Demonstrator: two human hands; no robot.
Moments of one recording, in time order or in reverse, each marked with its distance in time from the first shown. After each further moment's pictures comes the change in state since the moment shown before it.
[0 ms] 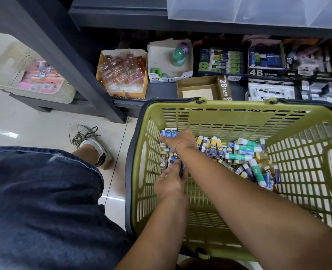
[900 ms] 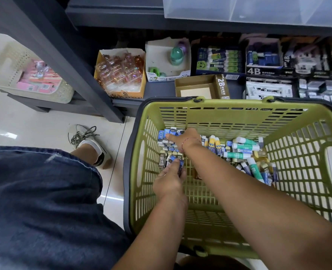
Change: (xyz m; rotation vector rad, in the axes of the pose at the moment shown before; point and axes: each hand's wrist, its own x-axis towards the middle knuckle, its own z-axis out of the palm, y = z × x) left_hand 0.001 -0.003 -0.001 0.049 0.032 -0.019; right_hand 0.008 0.005 -0.018 -0.145 -0.038 -0.001
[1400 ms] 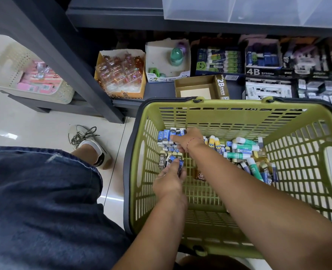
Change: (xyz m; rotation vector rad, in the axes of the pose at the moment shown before) left_hand 0.000 0.000 0.000 -0.026 -0.027 0.012; right_hand -0.006 0.007 -0.010 0.350 -0.095 0.003
